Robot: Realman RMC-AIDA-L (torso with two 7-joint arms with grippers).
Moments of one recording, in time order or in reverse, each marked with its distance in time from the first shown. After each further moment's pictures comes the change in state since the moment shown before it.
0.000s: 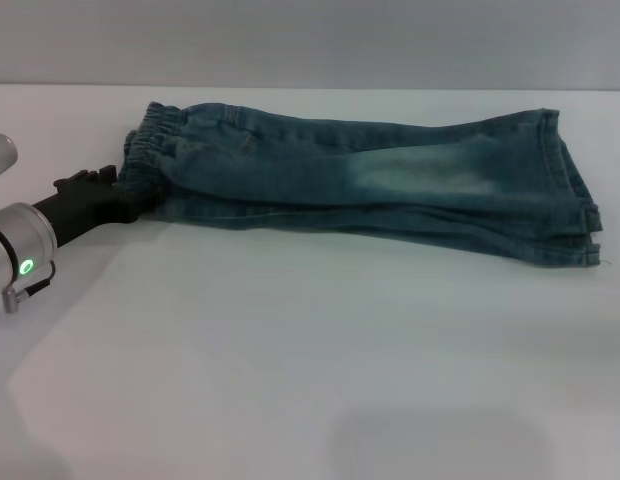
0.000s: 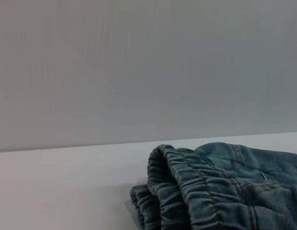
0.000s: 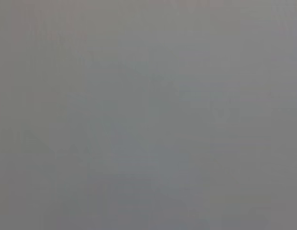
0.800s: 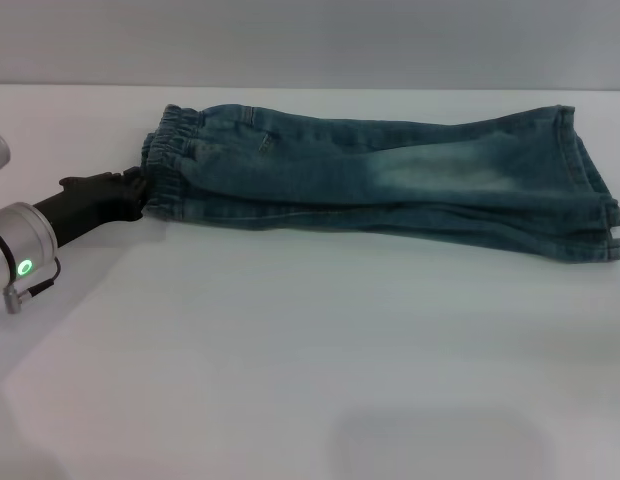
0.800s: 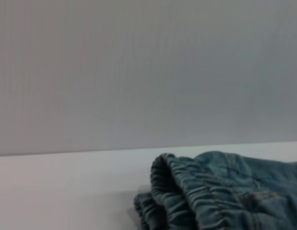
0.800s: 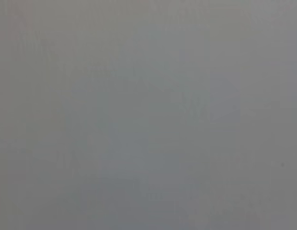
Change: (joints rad) left arm 0.010 0.007 -0.005 0.001 0.001 0.075 -0.027; right arm 0.002 0.000 0.040 0.032 0.000 0.001 0.000
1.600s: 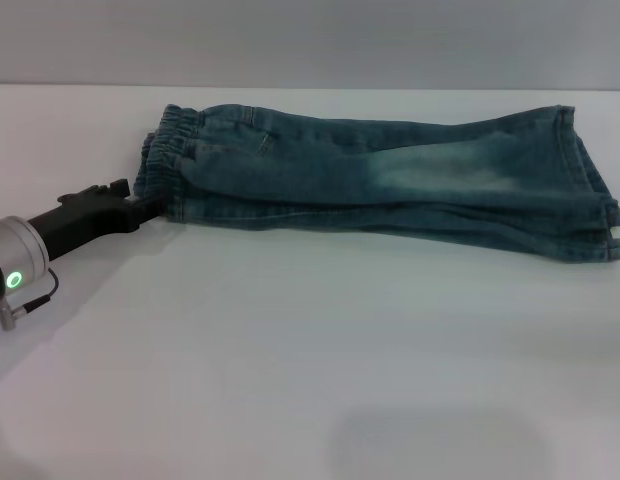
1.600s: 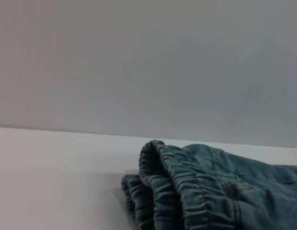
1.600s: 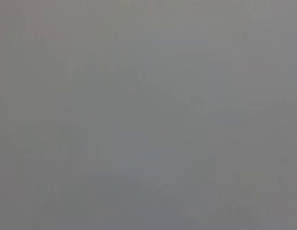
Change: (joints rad) left arm 0.052 0.007 0.069 0.059 0.008 0.061 -0.169; right arm 0.004 0.000 0.000 0.018 0.000 0.002 -0.015
